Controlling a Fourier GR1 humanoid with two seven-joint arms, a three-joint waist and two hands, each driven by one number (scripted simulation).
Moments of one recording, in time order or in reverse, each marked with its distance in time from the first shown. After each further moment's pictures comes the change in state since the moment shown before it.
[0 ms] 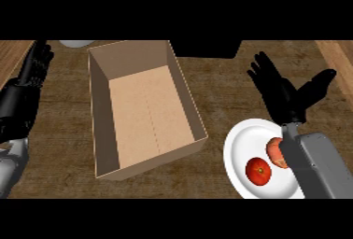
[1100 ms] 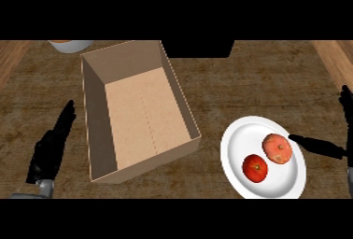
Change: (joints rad) left arm 0.287 -0.138 -0.064 0.084 -0.029 0.055 0.126; right arm 0.349 -0.251 -0.122 0.009 0.438 -0.257 -0.372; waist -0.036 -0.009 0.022
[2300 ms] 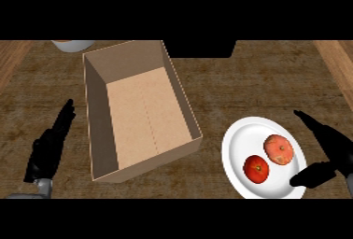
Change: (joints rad) left arm 0.002 -0.036 0.052 -0.018 -0.042 -0.058 0.021; right arm 0.004 -0.202 0.273 -0.343 0.286 0.502 0.850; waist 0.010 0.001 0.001
